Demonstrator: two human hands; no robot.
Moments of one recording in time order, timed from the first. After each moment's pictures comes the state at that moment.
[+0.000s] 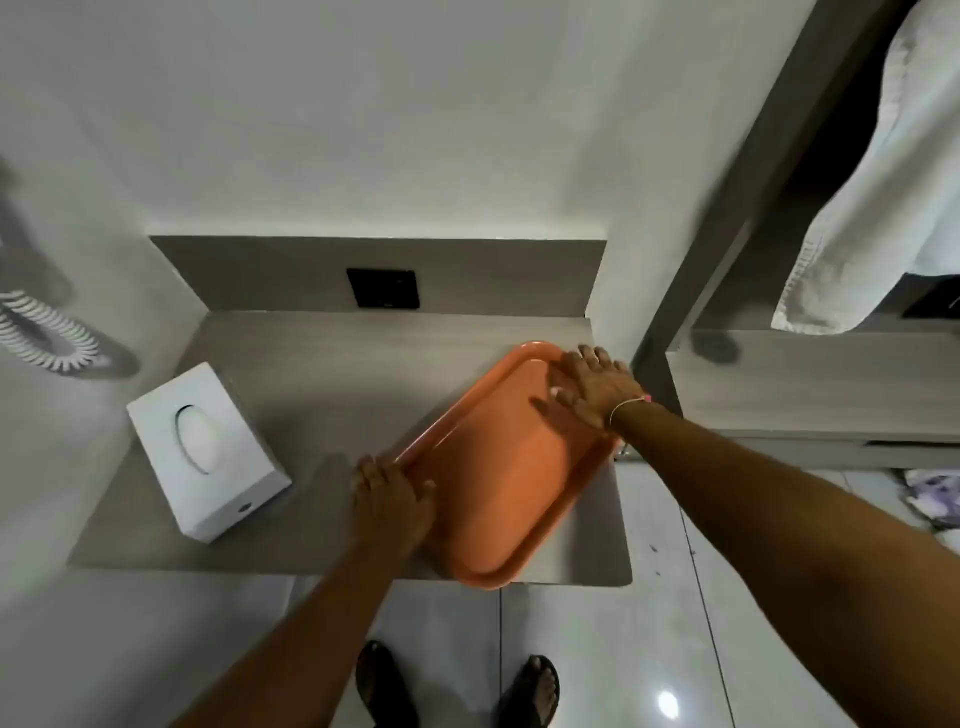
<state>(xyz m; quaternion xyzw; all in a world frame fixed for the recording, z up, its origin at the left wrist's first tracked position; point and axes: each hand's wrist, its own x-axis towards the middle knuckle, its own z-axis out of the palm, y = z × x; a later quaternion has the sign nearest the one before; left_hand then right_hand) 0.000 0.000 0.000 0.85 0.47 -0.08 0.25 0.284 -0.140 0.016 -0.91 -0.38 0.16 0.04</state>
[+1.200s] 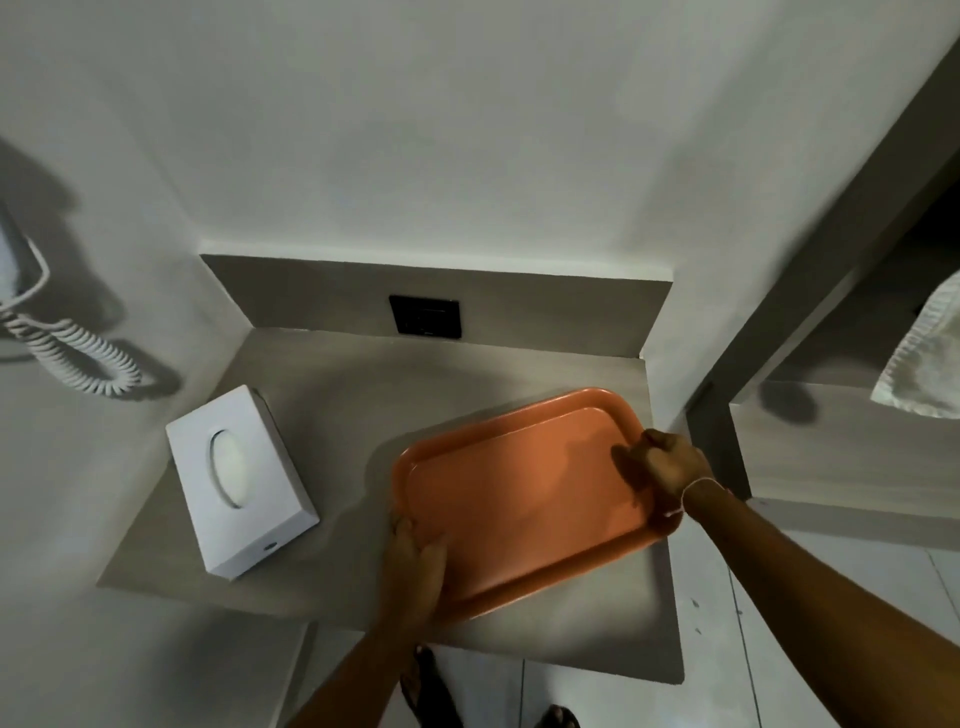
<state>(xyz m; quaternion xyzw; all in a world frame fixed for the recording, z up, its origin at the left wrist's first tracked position) 0.002 0.009 0.005 0.63 0.57 0.10 0.52 0.300 -0.147 -0.005 -0.87 -0.11 0.33 0.34</state>
